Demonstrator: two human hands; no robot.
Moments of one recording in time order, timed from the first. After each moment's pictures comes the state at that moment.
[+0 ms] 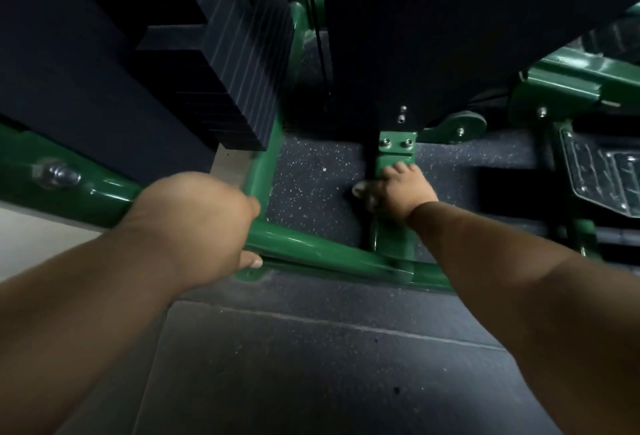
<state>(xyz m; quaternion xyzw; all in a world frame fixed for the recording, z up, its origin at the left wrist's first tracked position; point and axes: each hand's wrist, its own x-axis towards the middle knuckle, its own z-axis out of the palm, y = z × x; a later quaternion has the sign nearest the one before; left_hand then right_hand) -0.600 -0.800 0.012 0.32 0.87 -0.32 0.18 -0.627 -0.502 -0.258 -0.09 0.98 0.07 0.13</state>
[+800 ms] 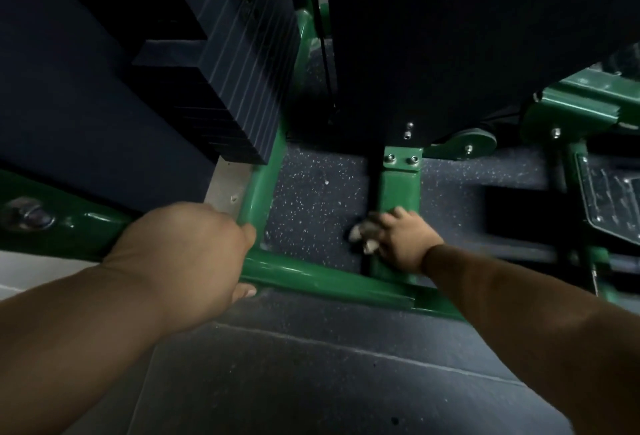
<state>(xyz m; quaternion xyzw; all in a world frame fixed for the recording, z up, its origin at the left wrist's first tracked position) -0.605 -0.799 0.009 0.33 0.86 -0.33 0.21 -0.594 -0.497 -0.289 -0.20 0.97 0.01 0.16</state>
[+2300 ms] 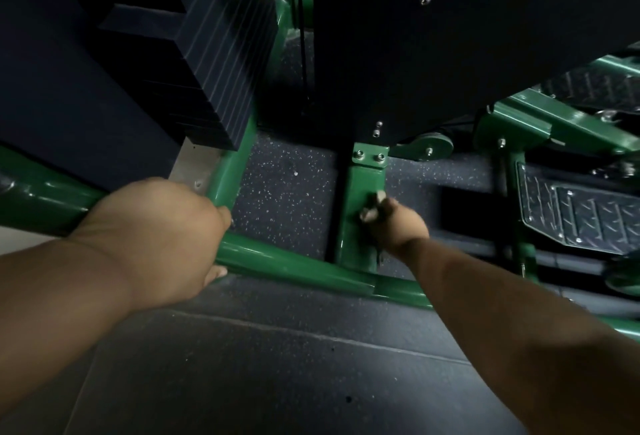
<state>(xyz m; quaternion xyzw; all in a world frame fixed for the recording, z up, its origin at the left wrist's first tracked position) -0.601 -0.796 0.012 0.35 0.85 -0.34 0.20 -0.584 -0.471 -0.284 0.21 0.93 -0.25 0.17</state>
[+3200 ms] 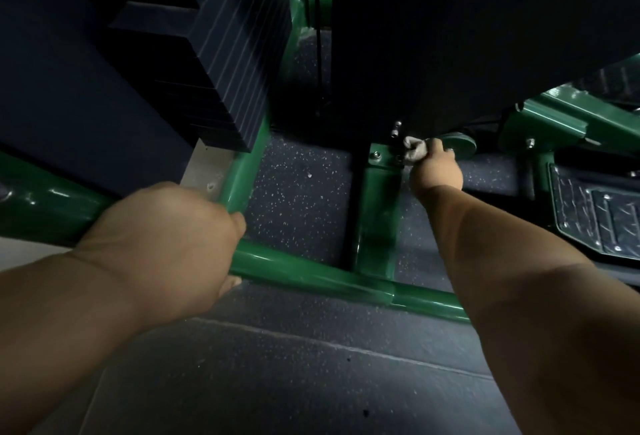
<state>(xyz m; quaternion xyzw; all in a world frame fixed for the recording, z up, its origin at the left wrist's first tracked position) -0.603 -0.803 0.000 0.36 0.87 -0.31 0.16 -0.680 -0.420 -0.274 0.35 0.91 -0.23 0.04</state>
